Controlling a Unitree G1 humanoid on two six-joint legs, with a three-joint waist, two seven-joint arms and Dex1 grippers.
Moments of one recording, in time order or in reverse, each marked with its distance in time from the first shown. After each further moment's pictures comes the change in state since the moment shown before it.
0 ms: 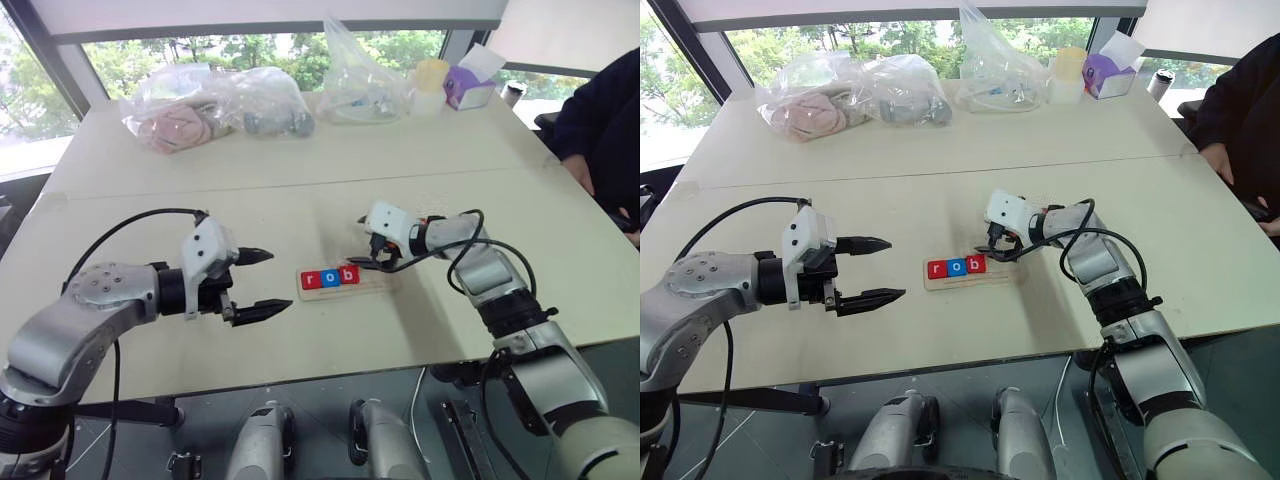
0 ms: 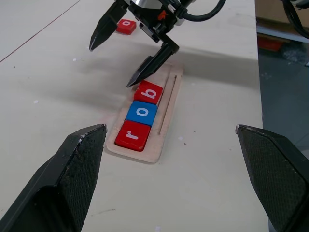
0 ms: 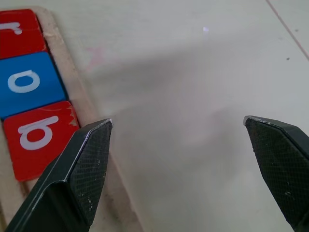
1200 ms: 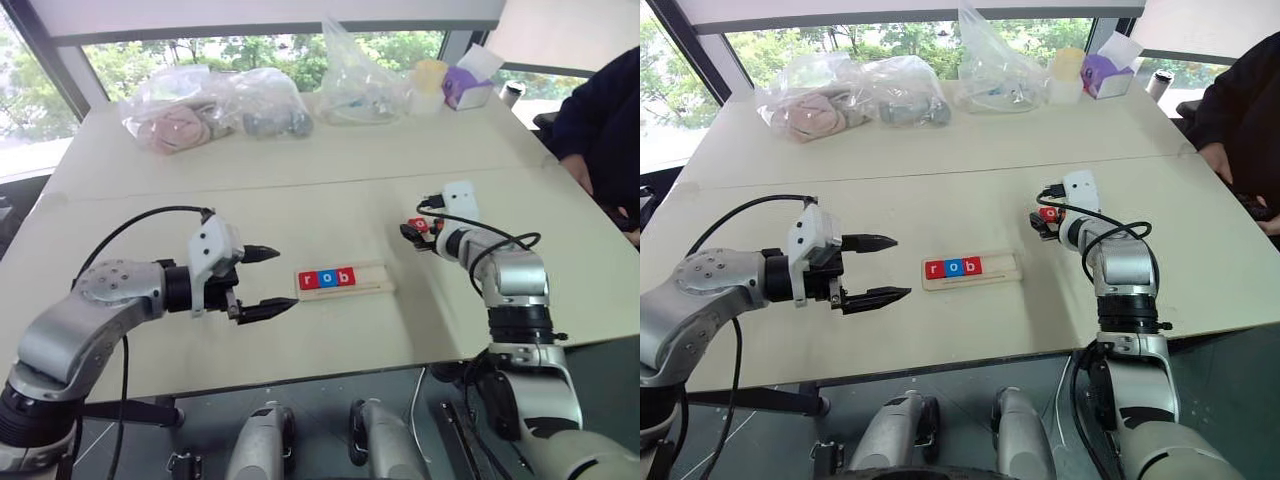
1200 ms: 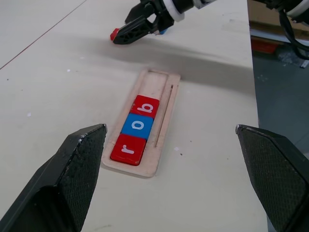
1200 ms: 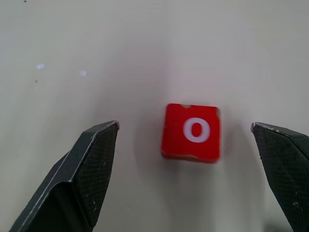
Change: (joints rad) left arm -0.029 -0.019 -0.029 0.015 0.008 -0.020 -0.010; right arm 0.057 0.177 -0.451 -0.137 0.179 0.686 -0.651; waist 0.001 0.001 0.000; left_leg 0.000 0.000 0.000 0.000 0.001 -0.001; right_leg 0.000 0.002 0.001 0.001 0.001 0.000
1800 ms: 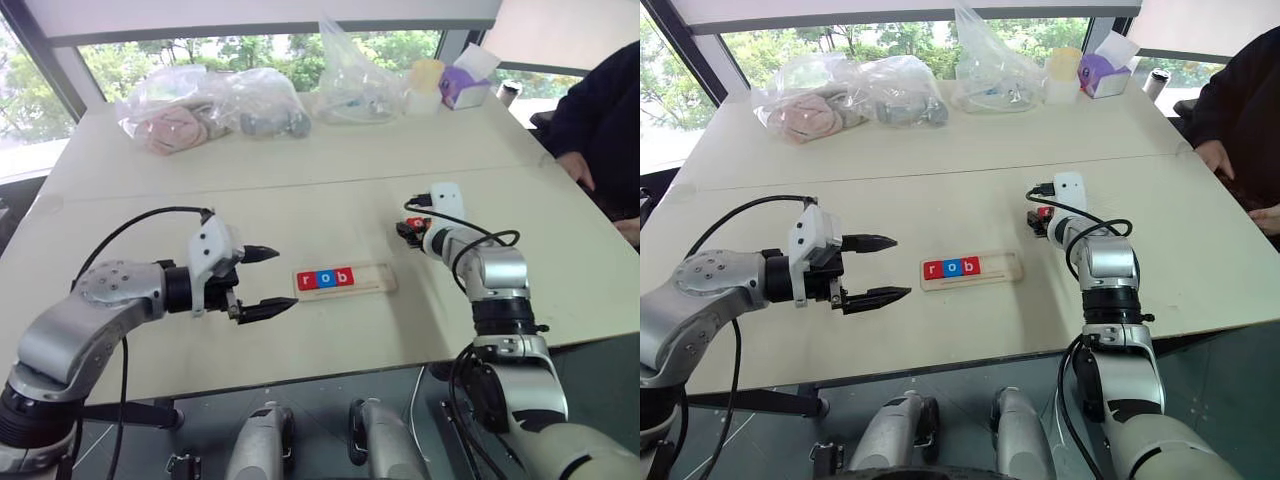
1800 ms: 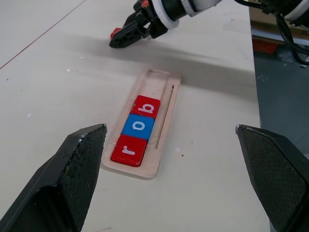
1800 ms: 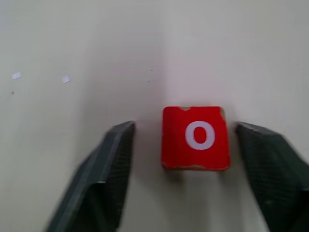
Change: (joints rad) left arm 0.007 0.000 0.000 -0.003 0.001 0.001 0.019; right arm -0.048 0.033 0.015 0.117 0.025 -0.043 -0.106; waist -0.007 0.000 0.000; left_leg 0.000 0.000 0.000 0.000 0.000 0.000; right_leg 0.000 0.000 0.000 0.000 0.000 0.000
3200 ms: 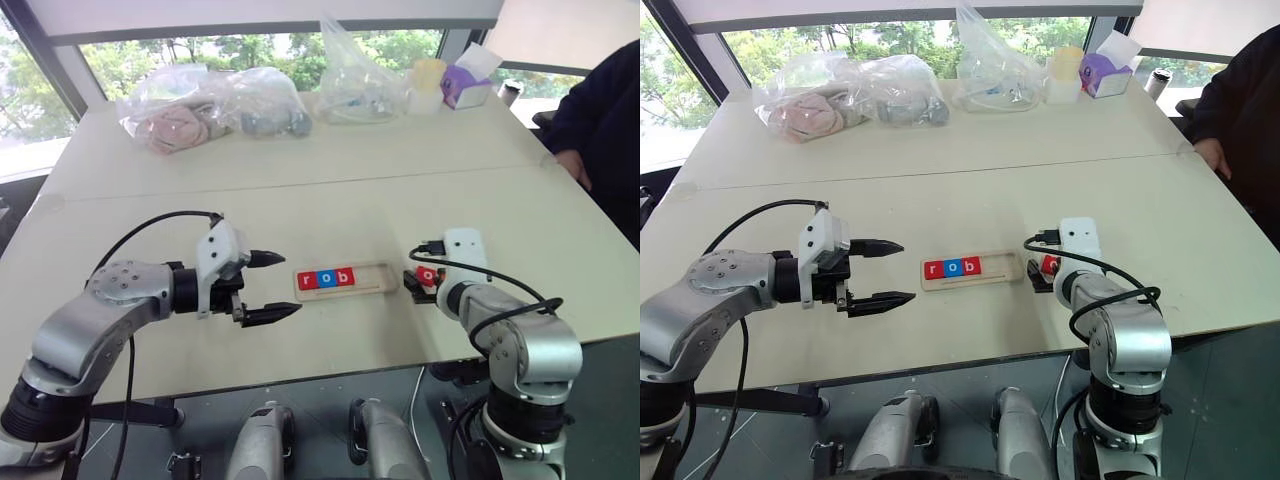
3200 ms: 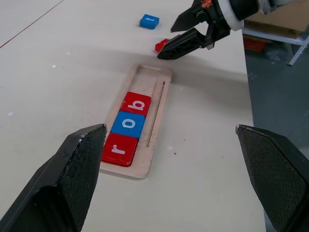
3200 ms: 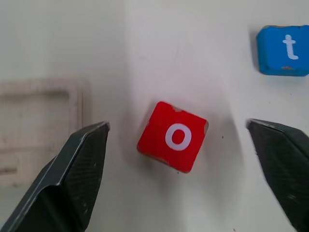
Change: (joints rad) left arm -0.020 -0.020 -0.045 0.037 0.028 -0.019 -0.041; right arm 0.371 -0.014 0.041 -0.938 0.047 0.683 -0.060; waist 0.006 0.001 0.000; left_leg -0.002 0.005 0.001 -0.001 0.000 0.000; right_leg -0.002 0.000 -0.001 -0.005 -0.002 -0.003
